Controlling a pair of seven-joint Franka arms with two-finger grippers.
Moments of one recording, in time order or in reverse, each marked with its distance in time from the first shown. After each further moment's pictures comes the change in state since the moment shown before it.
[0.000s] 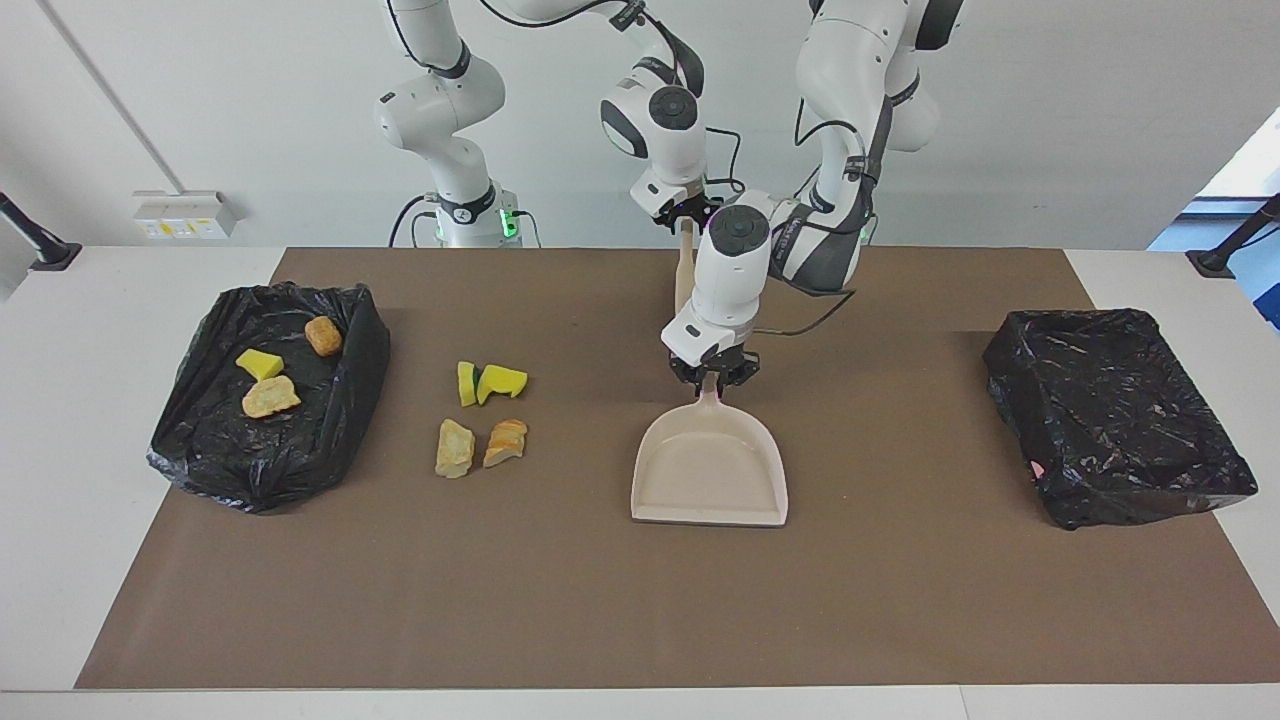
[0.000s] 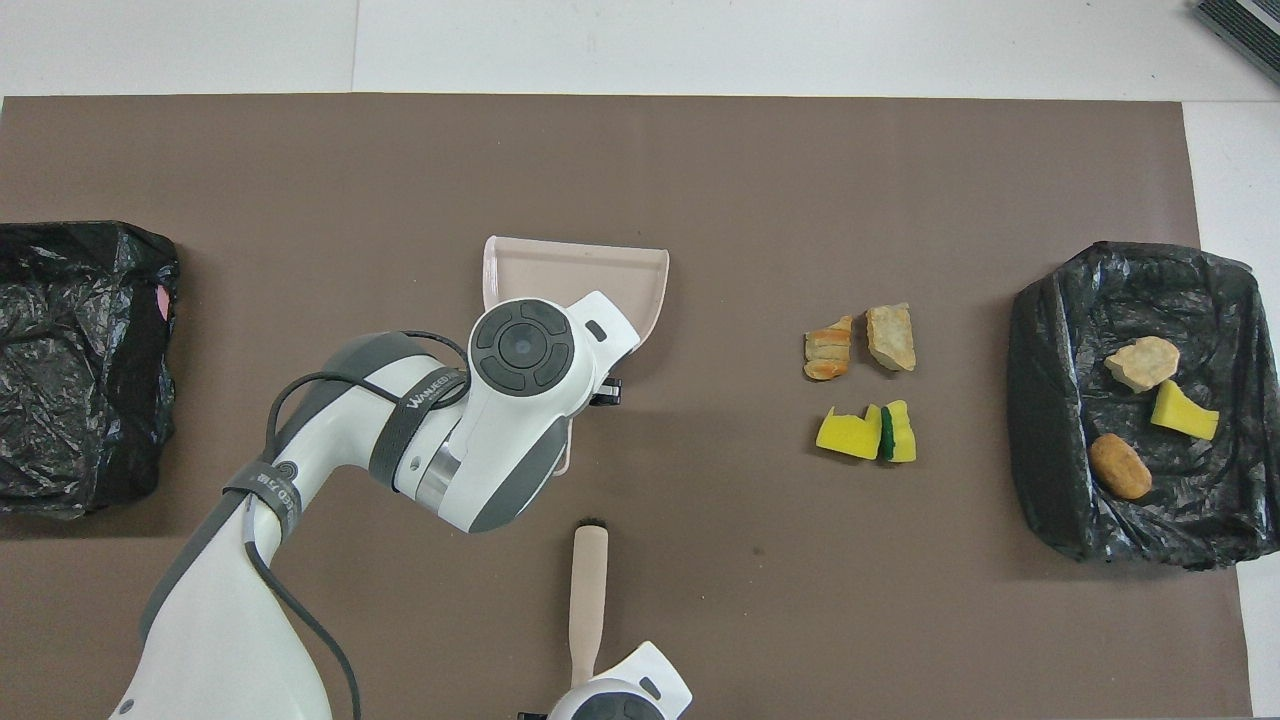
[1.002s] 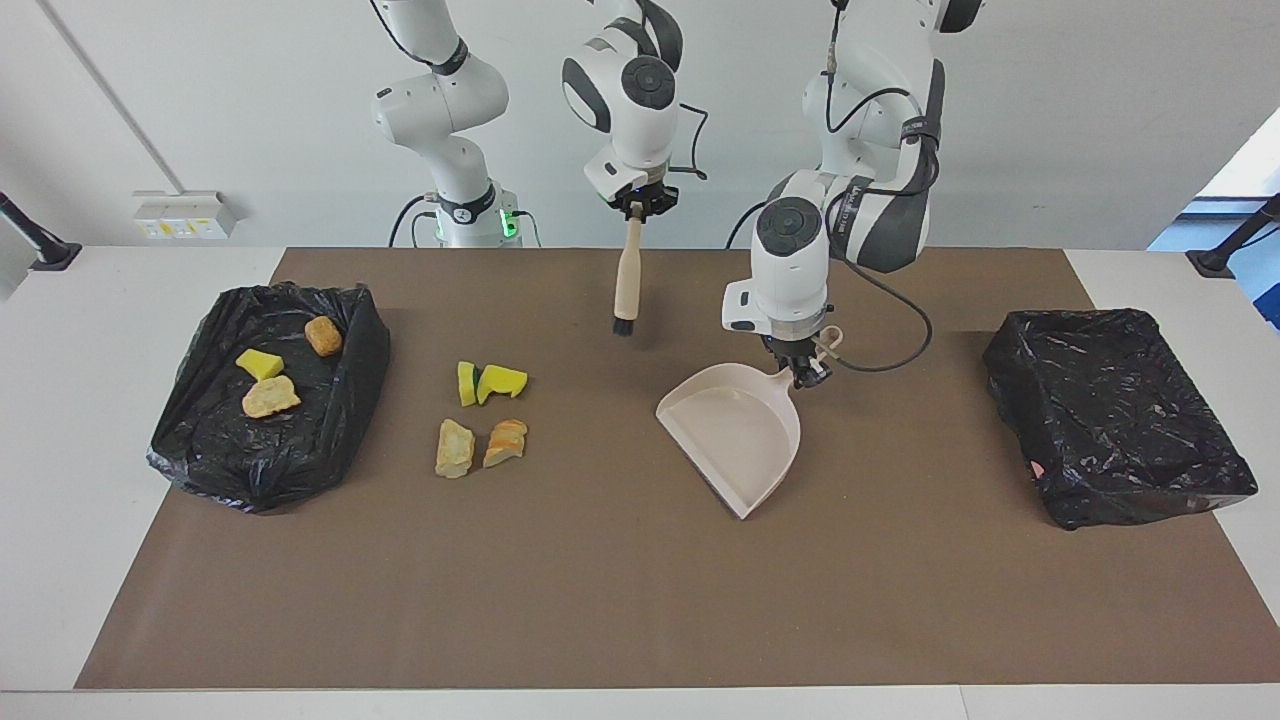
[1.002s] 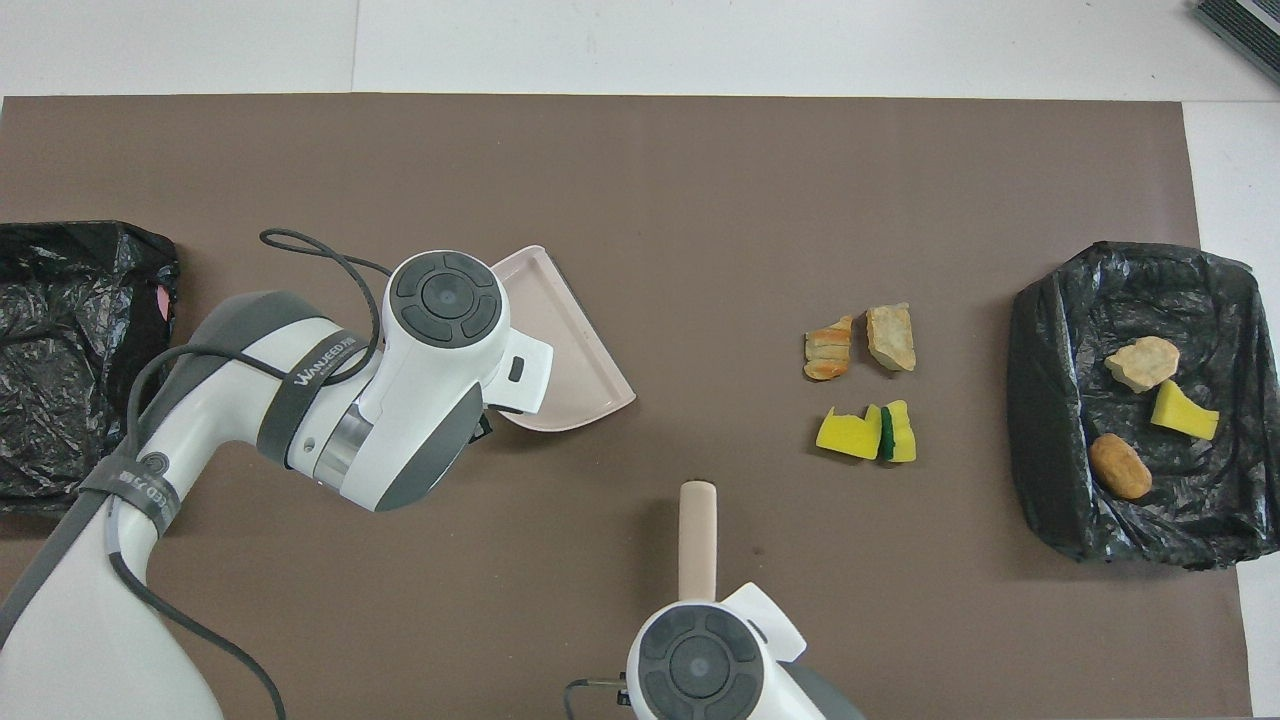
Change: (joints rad) left arm 0.086 -0.082 0.016 0.007 0.209 -0.277 1.062; right arm -0.275 -0.184 -0.024 0.104 -0.213 -0.570 -0.124
